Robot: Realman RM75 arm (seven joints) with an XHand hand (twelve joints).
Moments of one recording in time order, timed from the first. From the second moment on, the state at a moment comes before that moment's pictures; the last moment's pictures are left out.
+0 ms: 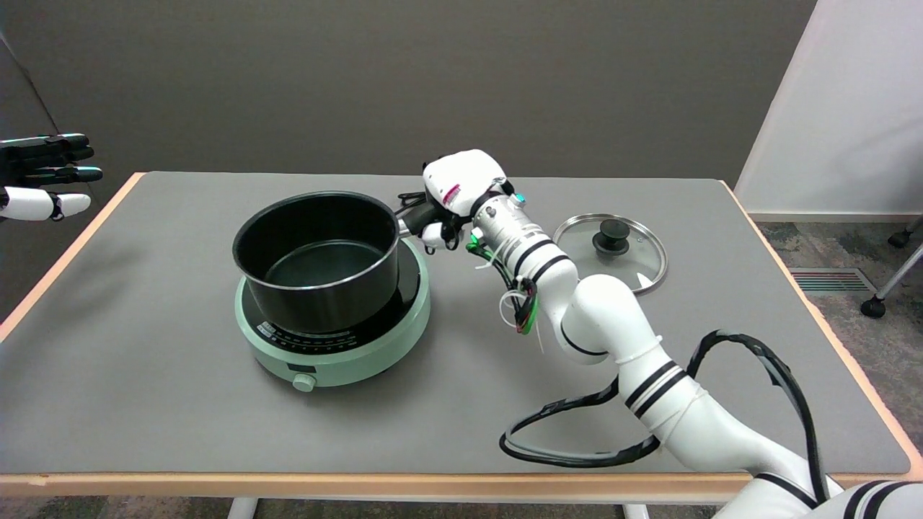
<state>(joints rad) 0.39 -1.45 -1.85 1.32 1.83 0.08 -1.70</state>
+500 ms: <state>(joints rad) 0.42 -1.46 -1.85 1.28 1.71 0.09 -1.61</state>
